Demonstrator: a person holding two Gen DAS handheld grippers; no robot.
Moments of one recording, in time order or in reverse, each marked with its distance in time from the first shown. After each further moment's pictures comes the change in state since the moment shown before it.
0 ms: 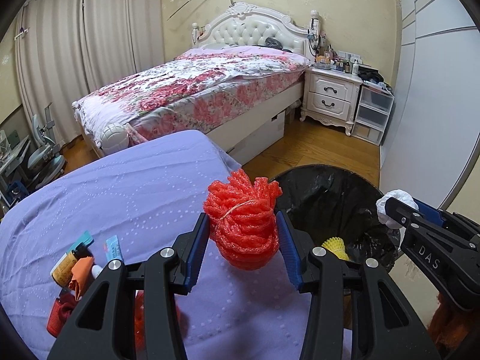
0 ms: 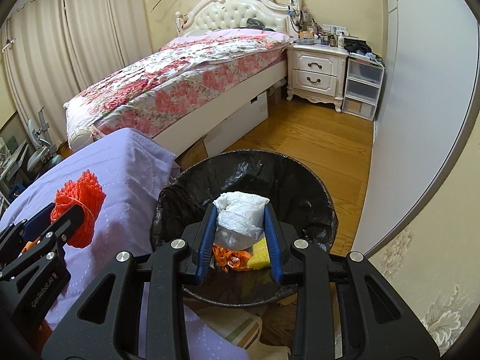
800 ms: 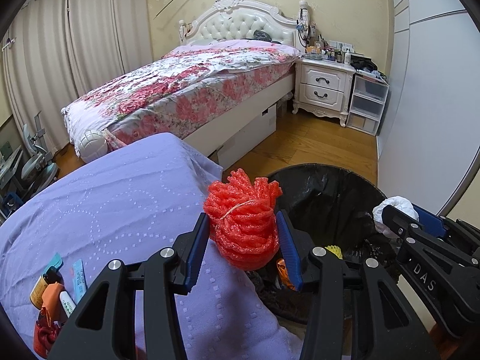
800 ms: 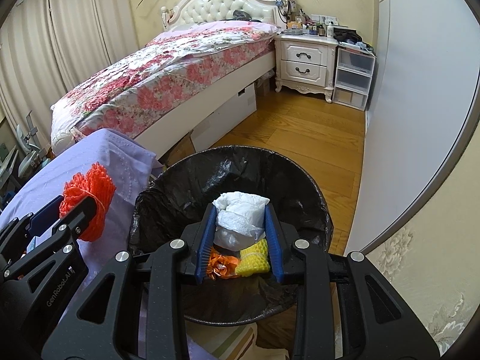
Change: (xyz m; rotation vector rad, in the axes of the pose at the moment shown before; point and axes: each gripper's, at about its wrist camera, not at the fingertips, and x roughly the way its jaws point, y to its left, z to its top) left arm 0.043 -0.025 0.015 0.045 0.029 -0.020; right arm 0.031 -0.016 0.007 0.036 0.038 -0.046
